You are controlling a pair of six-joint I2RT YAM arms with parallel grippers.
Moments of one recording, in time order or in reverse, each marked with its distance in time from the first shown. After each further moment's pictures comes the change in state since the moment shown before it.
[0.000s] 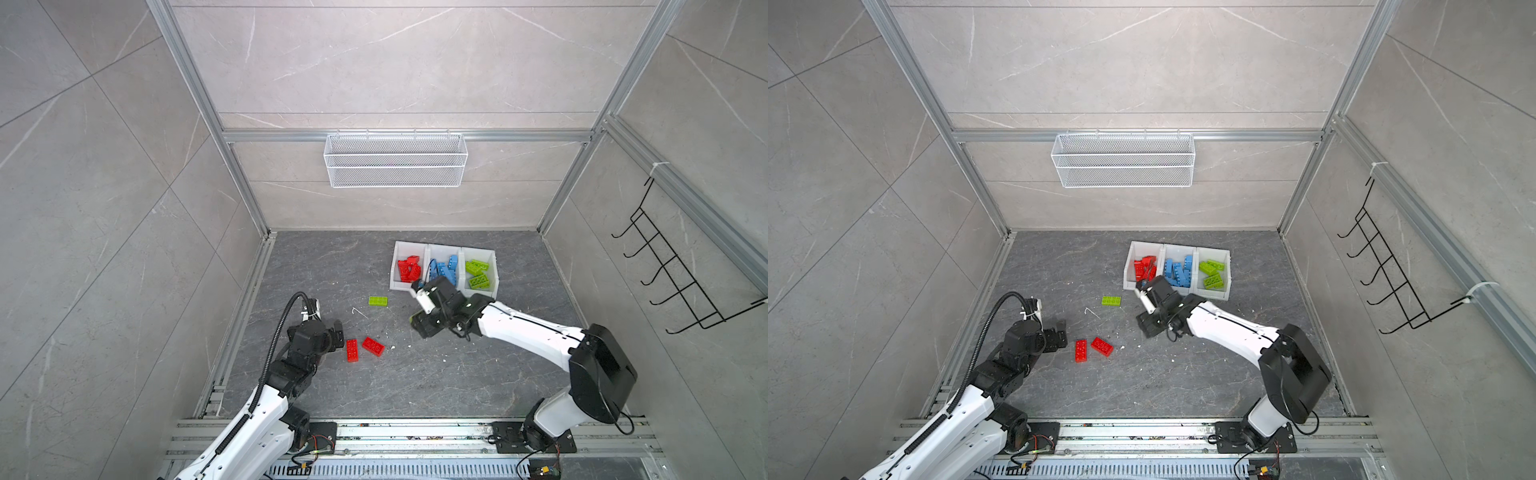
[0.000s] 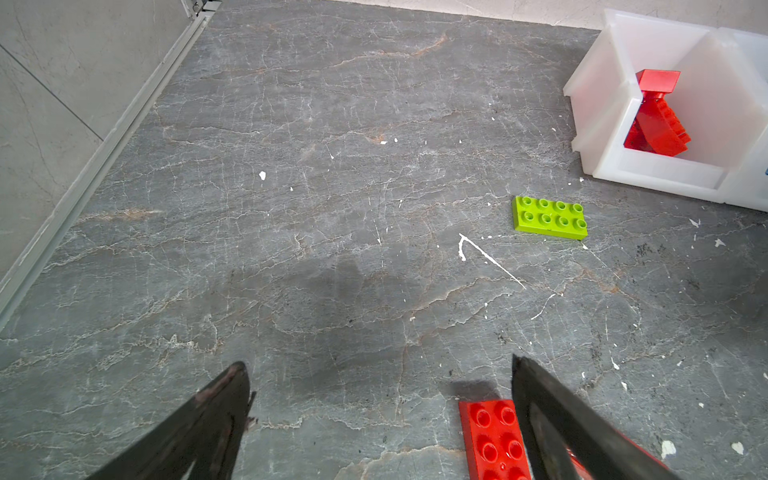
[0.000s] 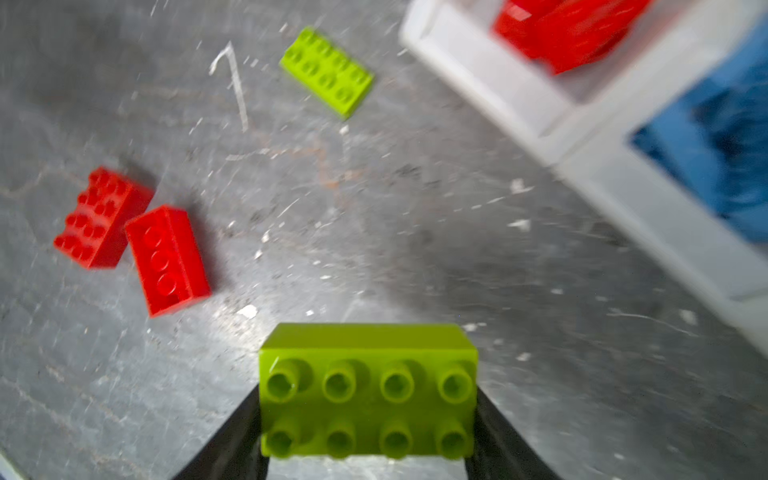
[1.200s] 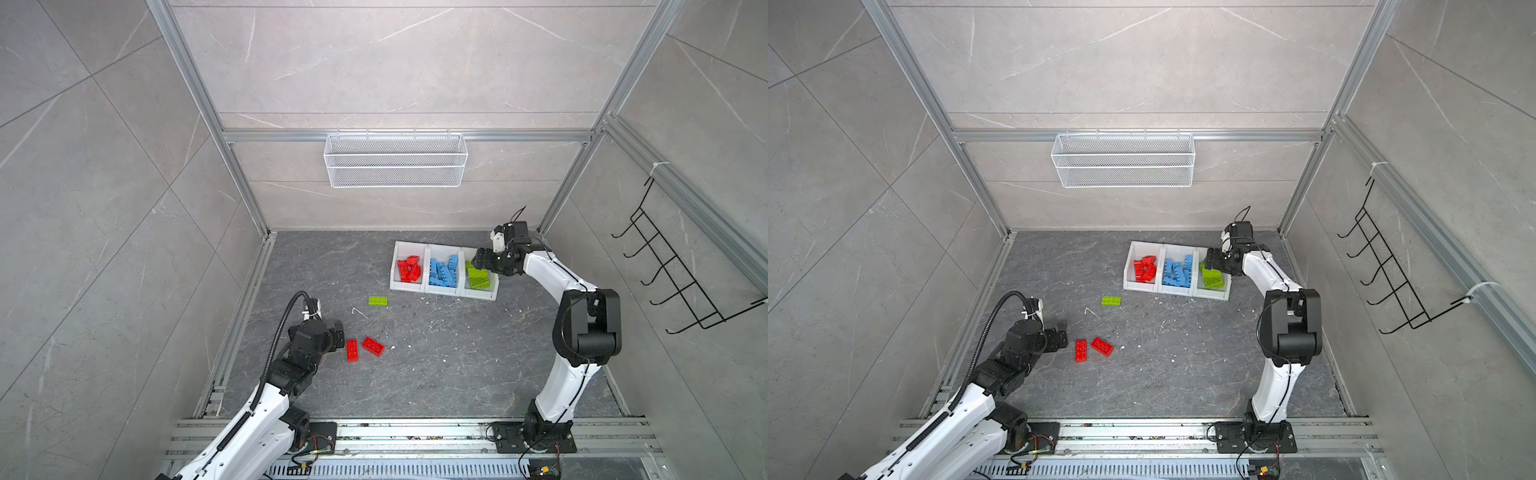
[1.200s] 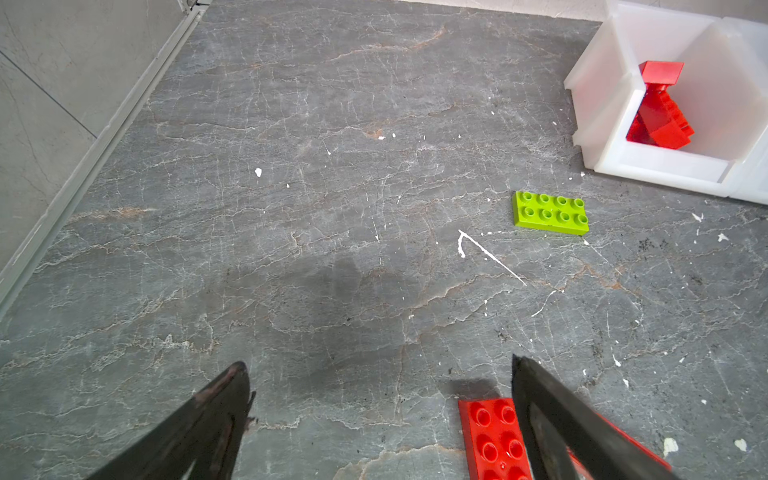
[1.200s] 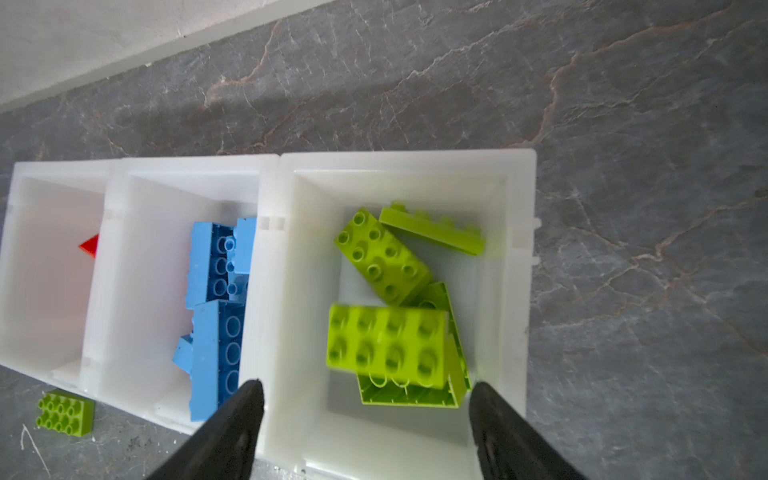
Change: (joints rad) left arm 0.000 0.024 0.000 0.007 0.009 0.006; right arm -0.639 0.337 0.407 -0.048 -0.174 0.067
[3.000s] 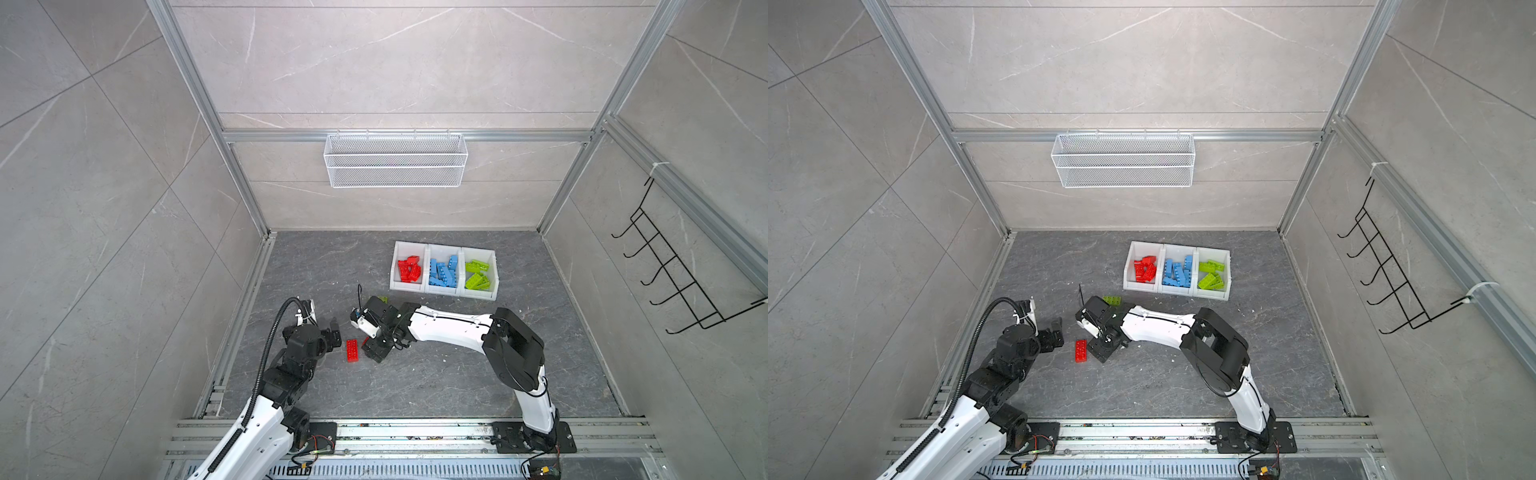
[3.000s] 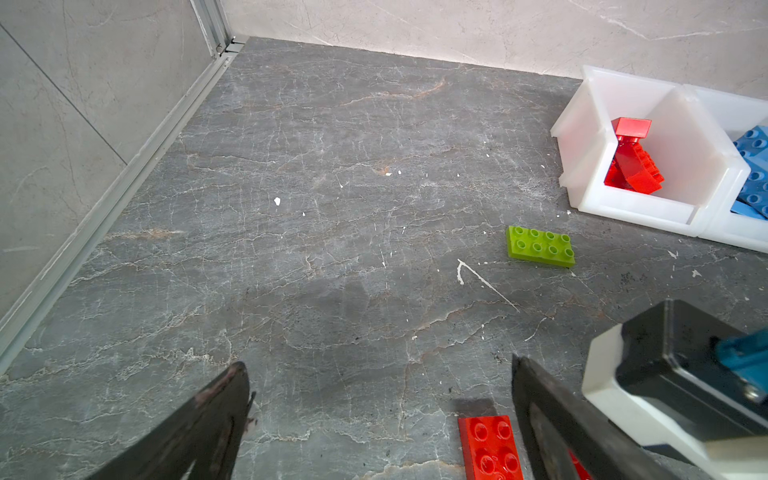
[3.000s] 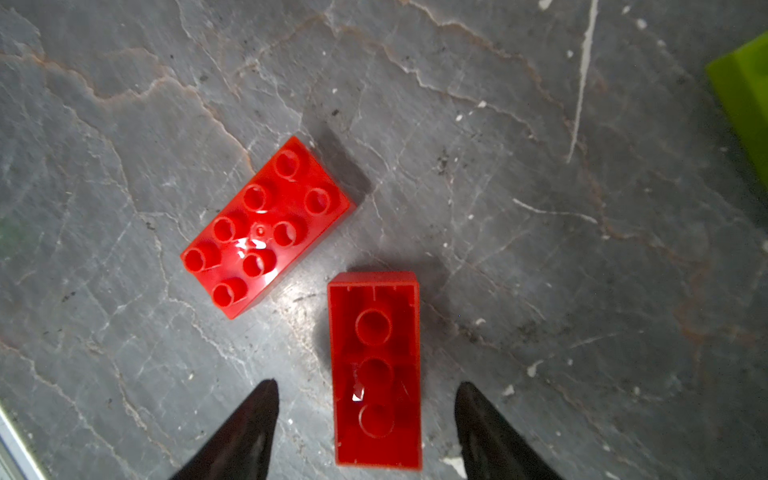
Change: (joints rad) left arm 0.002 -0.129 -0.019 -0.002 -0.035 0.001; right arm 0.990 0.183 0.025 -0.064 0.129 -0.144
